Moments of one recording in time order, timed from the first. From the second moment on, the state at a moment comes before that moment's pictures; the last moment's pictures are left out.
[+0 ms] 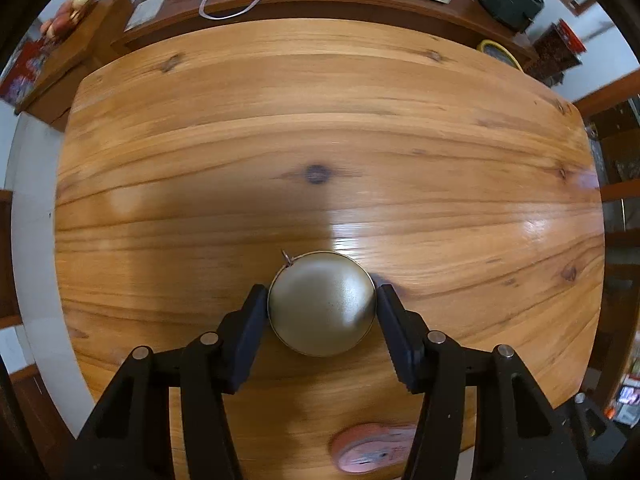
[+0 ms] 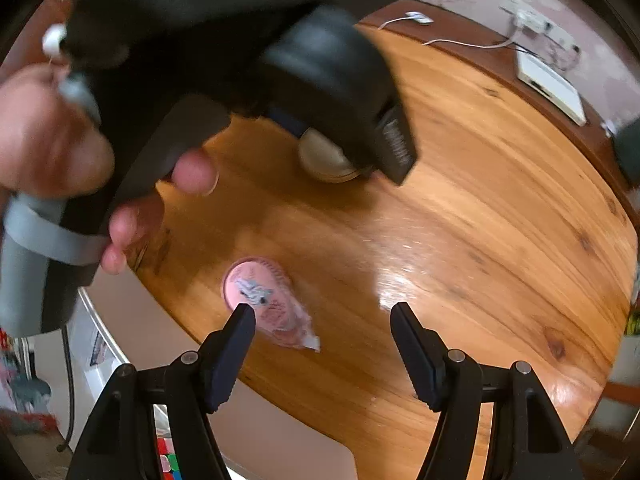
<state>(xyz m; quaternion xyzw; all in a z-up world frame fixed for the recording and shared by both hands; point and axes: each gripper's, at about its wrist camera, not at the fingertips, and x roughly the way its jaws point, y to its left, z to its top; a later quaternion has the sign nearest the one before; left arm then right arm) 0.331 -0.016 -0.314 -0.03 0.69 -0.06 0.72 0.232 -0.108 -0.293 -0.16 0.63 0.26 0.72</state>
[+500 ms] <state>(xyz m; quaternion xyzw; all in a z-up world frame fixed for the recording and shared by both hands) 0.310 0.083 -0.300 -0.11 0.68 0.01 0.72 0.238 -0.052 -0.331 -0.23 0.68 0.28 0.64</state>
